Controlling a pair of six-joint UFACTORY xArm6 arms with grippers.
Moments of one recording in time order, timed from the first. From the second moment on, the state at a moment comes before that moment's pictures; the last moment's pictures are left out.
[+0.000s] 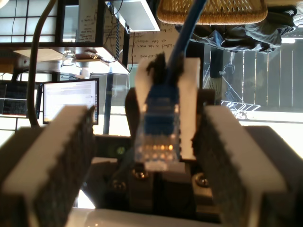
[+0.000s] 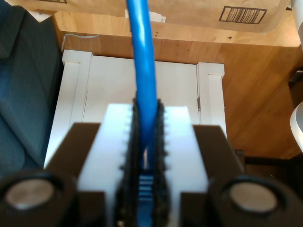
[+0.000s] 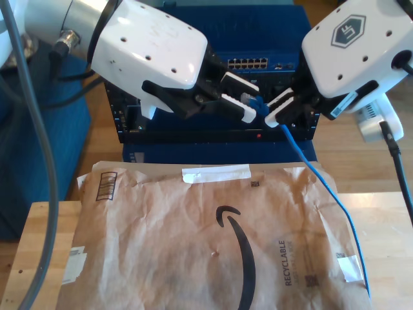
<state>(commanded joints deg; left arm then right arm) -1.8 -21.1 -66.2 -63.9 97.9 -87.0 3.4 -27.2 -68.9 42.8 92.4 95.2</state>
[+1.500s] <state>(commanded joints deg) 2.2 -20.7 -65.1 -64.6 99.7 -86.9 4.1 -28.8 -68.2 42.2 82.0 89.9</state>
